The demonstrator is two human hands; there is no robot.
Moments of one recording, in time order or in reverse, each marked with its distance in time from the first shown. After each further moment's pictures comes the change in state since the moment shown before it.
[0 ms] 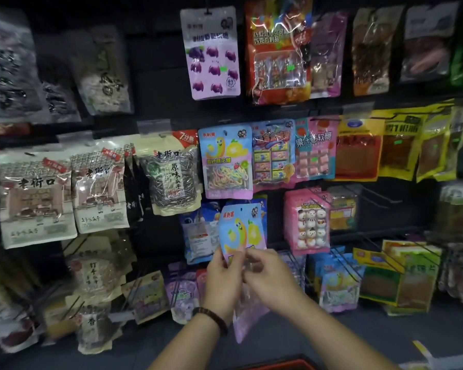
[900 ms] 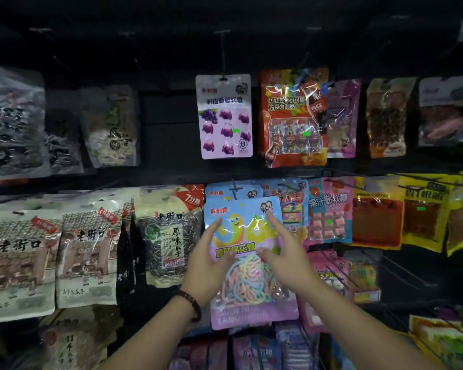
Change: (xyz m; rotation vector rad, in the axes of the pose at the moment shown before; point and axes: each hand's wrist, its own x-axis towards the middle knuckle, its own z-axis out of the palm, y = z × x) left_hand 0.165 0.121 -0.014 0.430 -0.108 0.414; right_hand 0.193 -0.053 -0.077 -0.017 0.065 -0.212
